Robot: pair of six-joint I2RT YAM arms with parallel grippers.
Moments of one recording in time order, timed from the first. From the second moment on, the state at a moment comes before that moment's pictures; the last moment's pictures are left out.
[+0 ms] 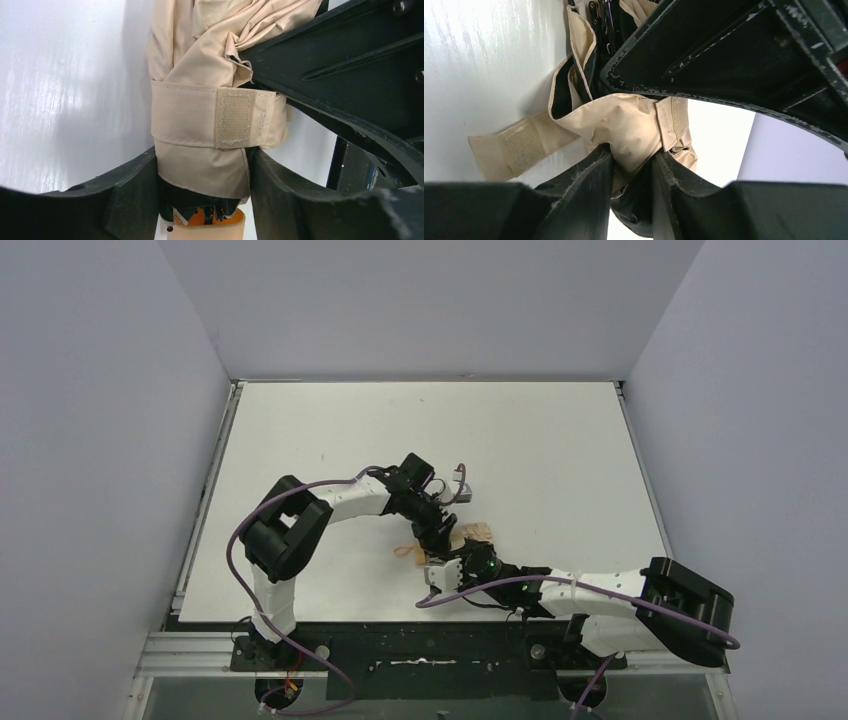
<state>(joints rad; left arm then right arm) -0.73 1.93 1.17 -0.30 0.72 0.23 1.08 1.24 0.34 0.19 0.34 -0.93</state>
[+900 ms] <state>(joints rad) -0.79 1.93 1.26 -0.46 0.58 0.30 1.09 0.68 0.43 -0.19 0.34 -0.72</state>
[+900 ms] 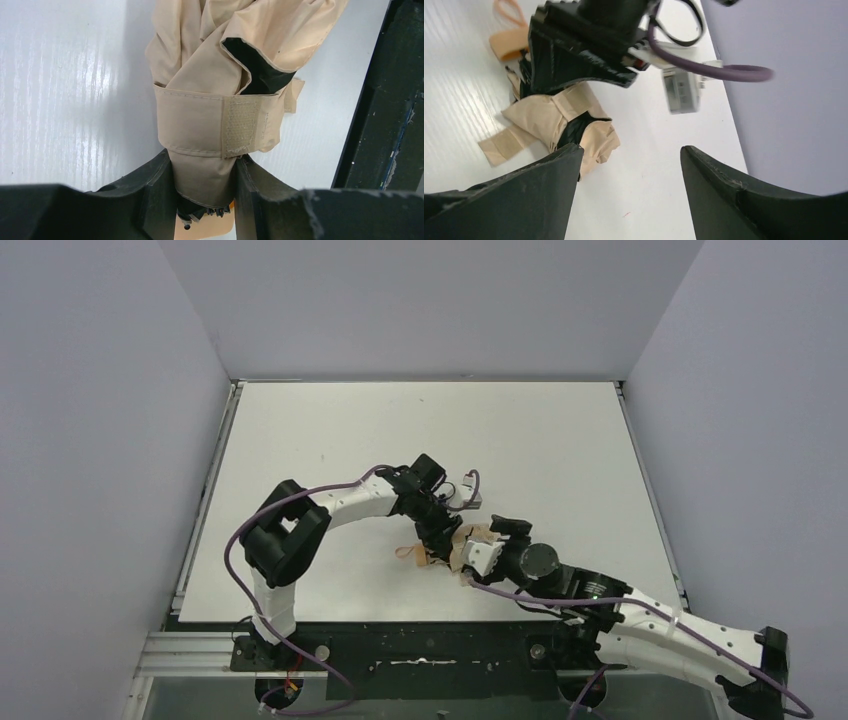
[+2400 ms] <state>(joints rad) -0.99 1.74 0.99 -0.13 -0.07 0.29 0.31 0.99 0.77 -0.66 0.00 0.44</state>
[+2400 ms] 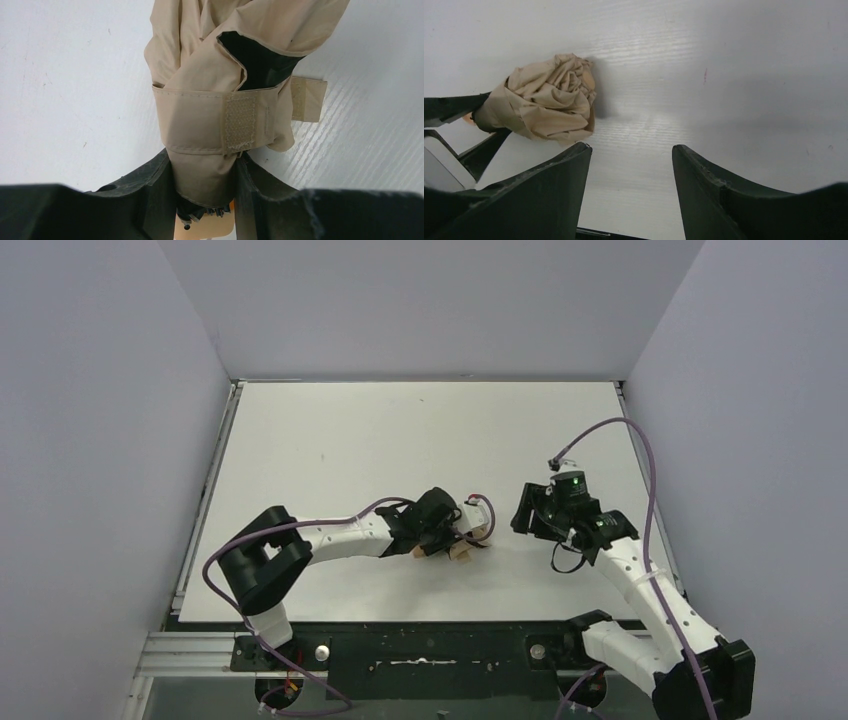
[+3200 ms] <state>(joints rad) -0.98 1.78 1.05 -0.16 -0.09 -0.18 0.50 0.92 0.31 -0.23 -0.03 1.02</state>
